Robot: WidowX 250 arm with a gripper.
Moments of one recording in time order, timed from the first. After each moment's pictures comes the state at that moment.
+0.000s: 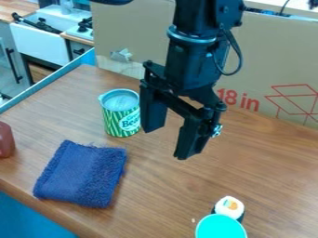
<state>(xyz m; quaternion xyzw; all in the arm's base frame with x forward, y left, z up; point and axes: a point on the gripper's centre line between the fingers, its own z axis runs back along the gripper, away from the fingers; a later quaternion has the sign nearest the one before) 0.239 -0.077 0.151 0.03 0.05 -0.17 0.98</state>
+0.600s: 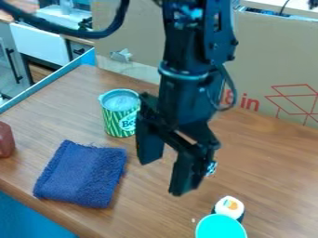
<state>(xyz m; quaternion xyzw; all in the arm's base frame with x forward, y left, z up) 0.211 -0.088 0.129 0.00 0.06 -0.20 0.98</state>
